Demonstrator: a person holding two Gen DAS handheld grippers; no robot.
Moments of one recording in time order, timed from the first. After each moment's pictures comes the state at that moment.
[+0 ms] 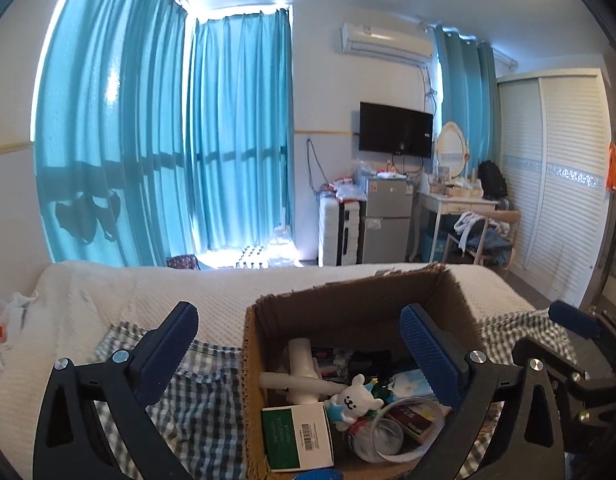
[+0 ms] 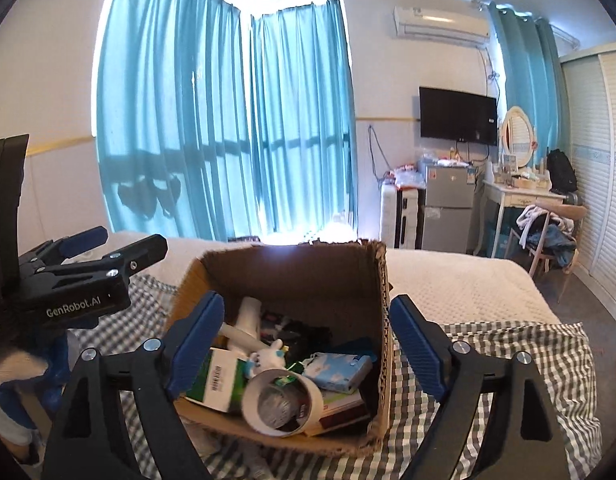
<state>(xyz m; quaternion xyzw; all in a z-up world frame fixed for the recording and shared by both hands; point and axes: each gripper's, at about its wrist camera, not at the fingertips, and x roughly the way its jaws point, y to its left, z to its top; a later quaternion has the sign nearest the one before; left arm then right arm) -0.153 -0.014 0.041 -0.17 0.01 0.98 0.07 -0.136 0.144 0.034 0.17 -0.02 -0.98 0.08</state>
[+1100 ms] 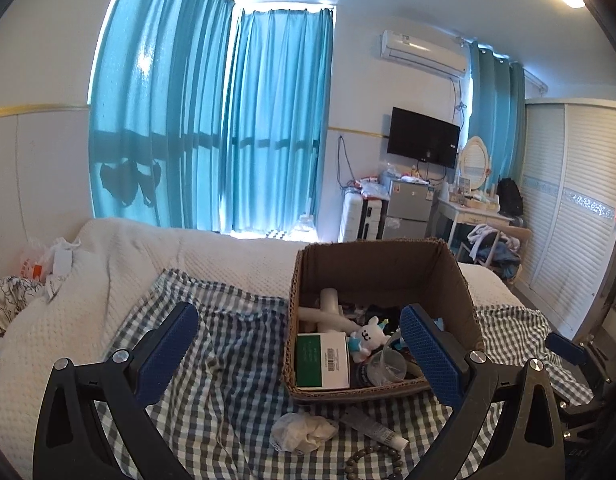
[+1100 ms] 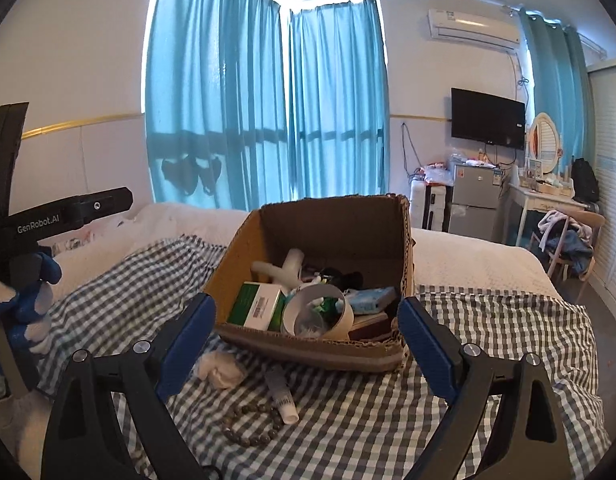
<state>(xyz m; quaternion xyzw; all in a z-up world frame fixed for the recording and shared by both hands) -0.053 -0.061 0.017 -0.18 -0.04 0.98 0.03 -0.042 0.139 -0.003 0.19 0.01 -0.97 0.14</state>
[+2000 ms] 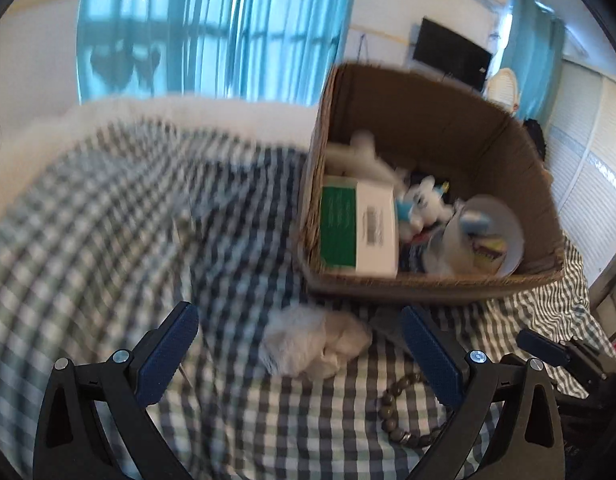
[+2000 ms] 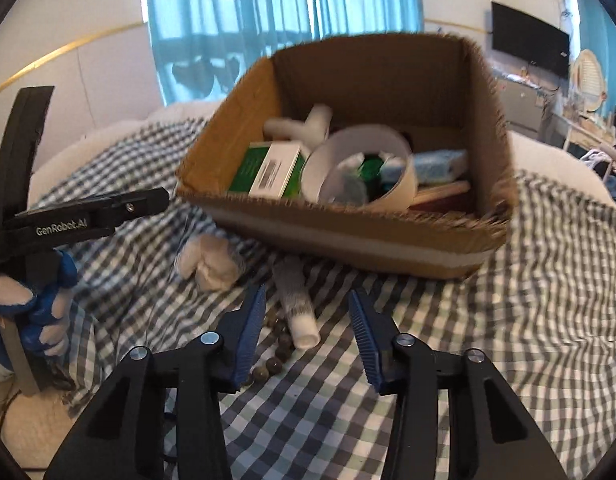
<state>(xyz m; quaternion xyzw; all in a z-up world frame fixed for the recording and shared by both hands) -0.115 -0.067 -0.139 -0.37 -0.07 0.92 0.02 -0.108 0.108 -0.132 0.36 0.03 -0.91 0.20</state>
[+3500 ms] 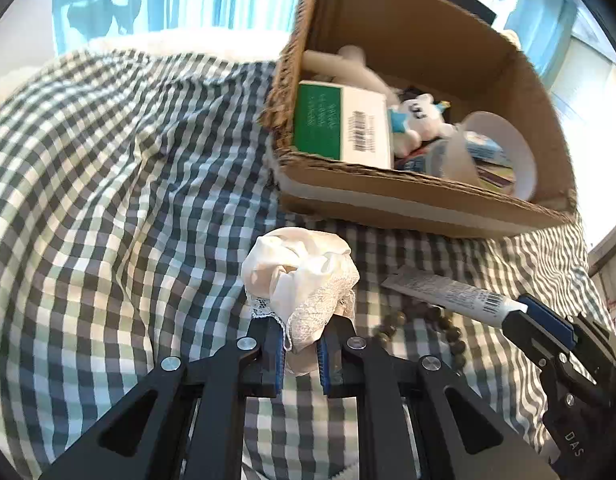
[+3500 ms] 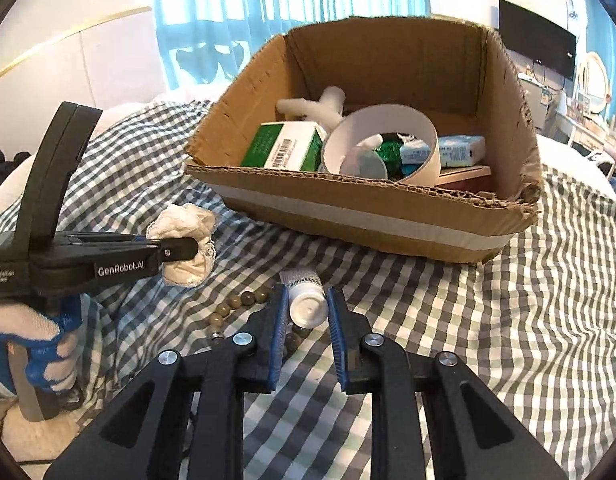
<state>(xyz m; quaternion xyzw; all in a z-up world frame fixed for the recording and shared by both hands) -0.075 -0.031 -0.169 -0.46 -0.07 0.89 0.04 -0.094 0.092 -0.142 0.36 0.04 -0.91 0.20</state>
